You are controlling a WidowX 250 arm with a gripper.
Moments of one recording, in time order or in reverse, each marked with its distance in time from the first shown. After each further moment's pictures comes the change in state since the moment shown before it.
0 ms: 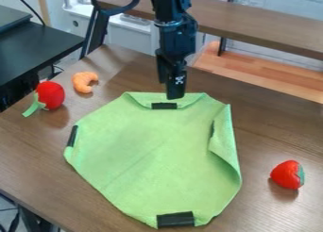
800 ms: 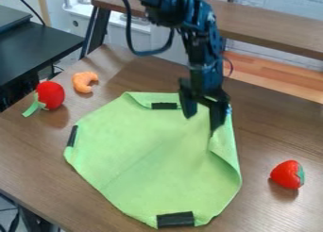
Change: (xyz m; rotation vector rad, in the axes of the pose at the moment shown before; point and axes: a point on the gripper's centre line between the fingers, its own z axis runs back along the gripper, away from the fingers) arm 0.046 -0.026 -0.062 -0.009 -0.085 0.564
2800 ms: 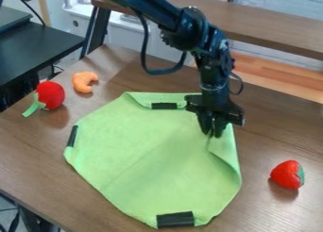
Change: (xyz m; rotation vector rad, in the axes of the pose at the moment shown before) arm 0.017 -0.002 -0.032 0.076 -0.103 0.216
